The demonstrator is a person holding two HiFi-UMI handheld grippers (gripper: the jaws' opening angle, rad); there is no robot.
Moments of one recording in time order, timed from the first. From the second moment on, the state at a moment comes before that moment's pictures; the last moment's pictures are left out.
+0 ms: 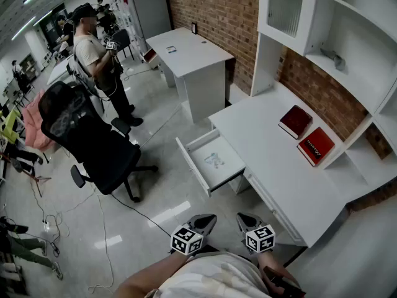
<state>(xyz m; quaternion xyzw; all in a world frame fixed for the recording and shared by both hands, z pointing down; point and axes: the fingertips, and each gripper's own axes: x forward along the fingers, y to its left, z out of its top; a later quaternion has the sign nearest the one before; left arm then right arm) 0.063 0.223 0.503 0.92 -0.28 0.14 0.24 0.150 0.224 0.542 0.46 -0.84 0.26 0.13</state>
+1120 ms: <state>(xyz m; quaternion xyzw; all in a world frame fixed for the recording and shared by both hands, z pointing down) 0.050 0.276 0.502 0.91 -0.31 0.12 0.24 0.153 0.271 0.540 0.45 -0.85 0.25 0.13</state>
